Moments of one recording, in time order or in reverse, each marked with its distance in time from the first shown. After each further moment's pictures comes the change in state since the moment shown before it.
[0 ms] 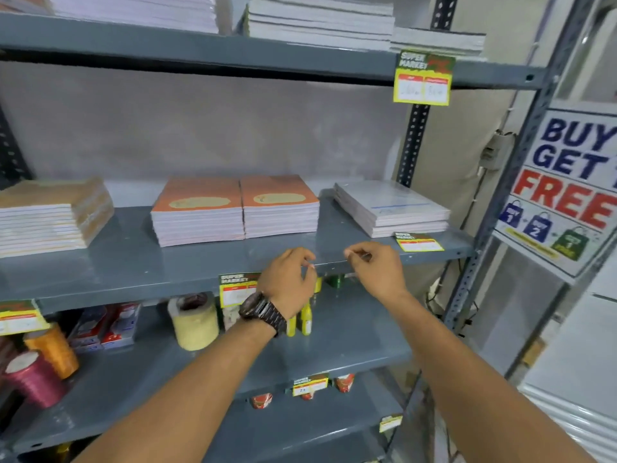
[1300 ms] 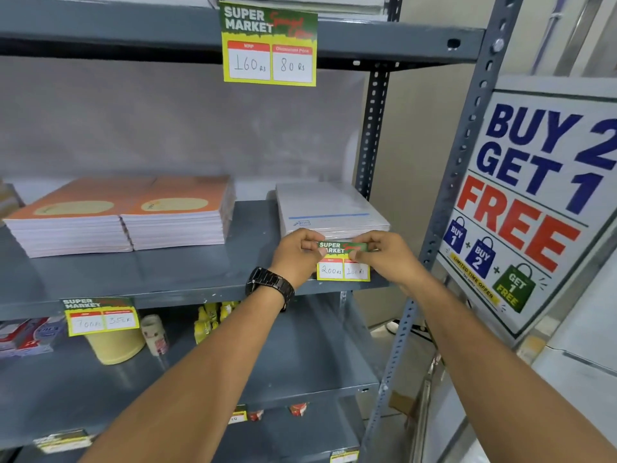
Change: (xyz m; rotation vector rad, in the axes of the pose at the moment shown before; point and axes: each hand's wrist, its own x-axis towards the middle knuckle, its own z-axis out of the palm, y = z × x) left_hand 0.140 0.141 0.196 -0.584 -0.048 -0.416; right_hand 0.162 0.194 -0.140 0.275 -0.365 0.145
